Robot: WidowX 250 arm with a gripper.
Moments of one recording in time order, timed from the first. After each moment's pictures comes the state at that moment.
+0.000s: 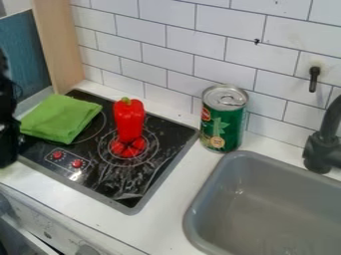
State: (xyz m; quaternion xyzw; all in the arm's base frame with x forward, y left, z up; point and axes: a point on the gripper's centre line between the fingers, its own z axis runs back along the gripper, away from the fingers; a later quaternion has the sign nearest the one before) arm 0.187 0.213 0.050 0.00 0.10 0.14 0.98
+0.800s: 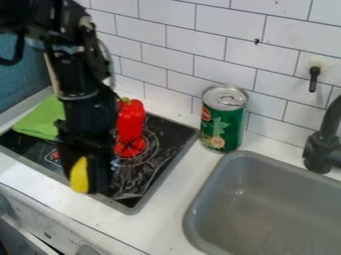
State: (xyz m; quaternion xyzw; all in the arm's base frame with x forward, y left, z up) arm 0.217 0.046 0.072 -0.06 0.06 -0.05 1.00
